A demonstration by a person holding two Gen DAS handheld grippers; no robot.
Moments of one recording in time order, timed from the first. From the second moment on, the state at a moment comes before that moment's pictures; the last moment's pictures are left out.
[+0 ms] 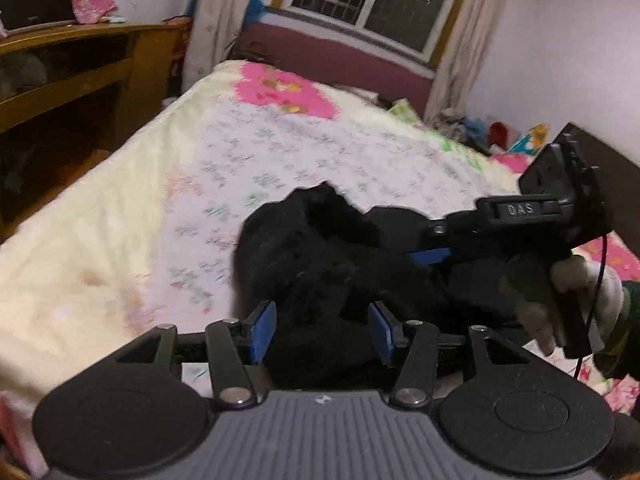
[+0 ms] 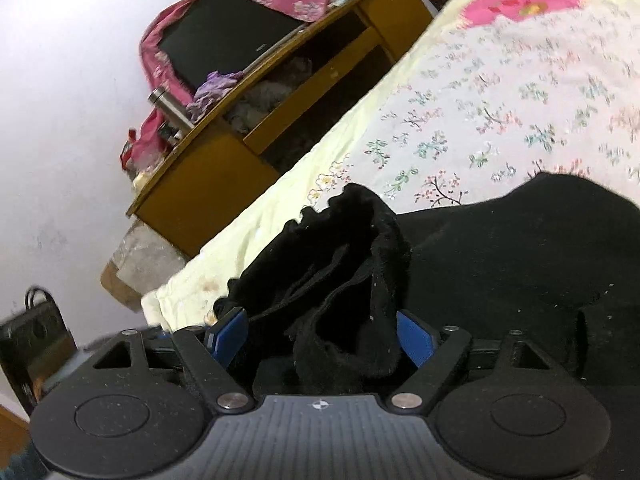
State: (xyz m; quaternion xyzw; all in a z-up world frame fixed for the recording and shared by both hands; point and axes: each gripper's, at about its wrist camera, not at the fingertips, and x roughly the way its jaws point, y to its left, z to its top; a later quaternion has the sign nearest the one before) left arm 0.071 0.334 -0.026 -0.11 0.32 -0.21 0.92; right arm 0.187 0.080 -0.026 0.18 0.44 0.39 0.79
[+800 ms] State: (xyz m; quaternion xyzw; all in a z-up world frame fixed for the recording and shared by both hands) left arm 0.067 0.235 -0.048 -0.08 0.33 -0.30 0.89; right arm 0.211 0.125 -0.031 0.11 0.53 0.39 0.75
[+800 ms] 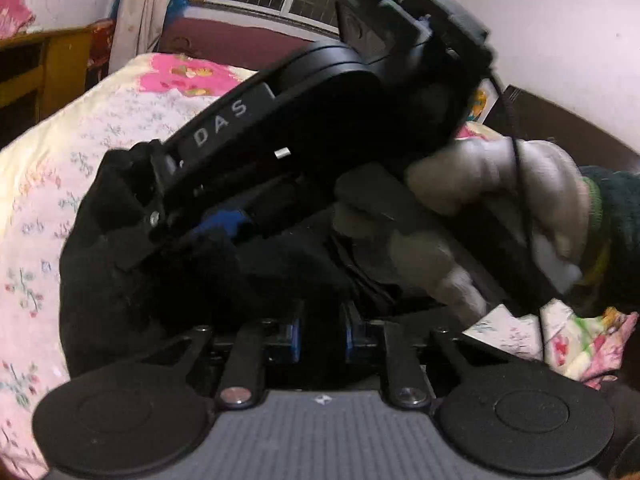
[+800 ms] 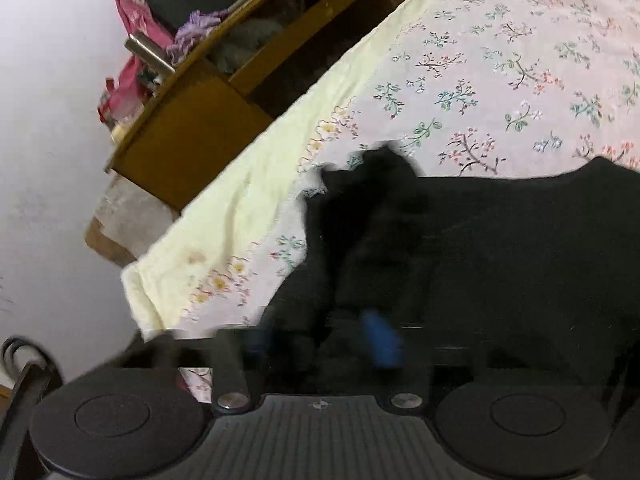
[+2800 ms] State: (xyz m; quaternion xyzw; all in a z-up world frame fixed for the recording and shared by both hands) left arm 0.108 0.153 0.018 0.01 0.27 -0.24 0.93; right arm 0.190 -0.042 0.038 0.25 0.43 0.36 0.79
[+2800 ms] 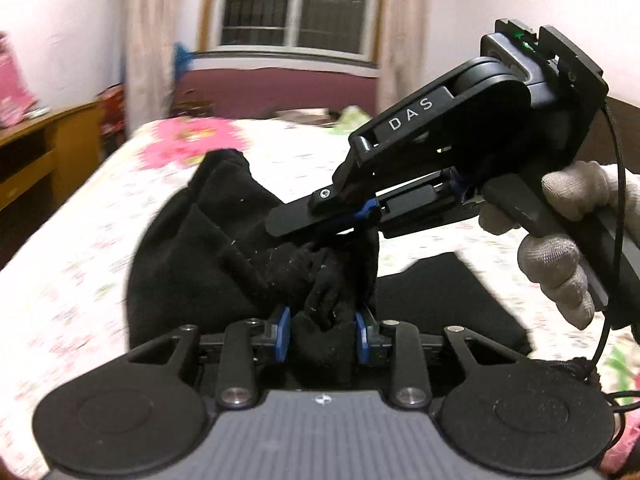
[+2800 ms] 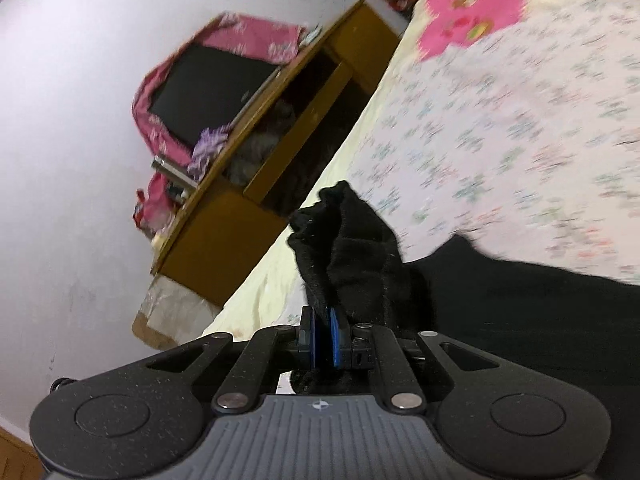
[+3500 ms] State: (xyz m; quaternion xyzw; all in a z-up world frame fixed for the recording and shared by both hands) left arm 0.117 0.074 -0.011 0.06 0.33 -0.34 0.88; right arm 0.181 -0.164 -0.032 0.29 0.45 0.21 0.82
